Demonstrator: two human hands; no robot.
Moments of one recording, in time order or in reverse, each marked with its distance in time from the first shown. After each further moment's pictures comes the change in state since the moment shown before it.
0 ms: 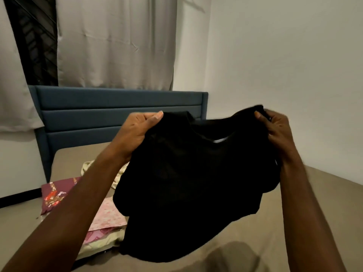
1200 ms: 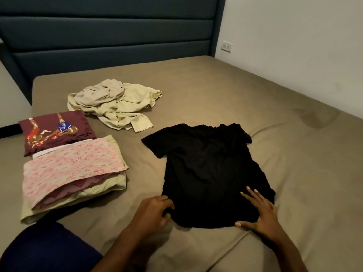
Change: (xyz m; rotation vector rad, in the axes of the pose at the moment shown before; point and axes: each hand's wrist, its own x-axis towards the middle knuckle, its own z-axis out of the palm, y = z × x) left_hand -0.243 -0.328 0.037 0.873 -0.462 -0.294; right_hand -0.349 0.279 -0.017 -0.772 -0.488 0.556
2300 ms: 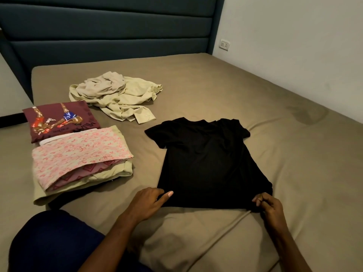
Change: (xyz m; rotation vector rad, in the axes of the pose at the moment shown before) left_hand -0.029 -0.026 -0.001 -0.120 -0.038 -0.188; right_hand -0.033 -0.011 0.001 0.575 0.240 0.285
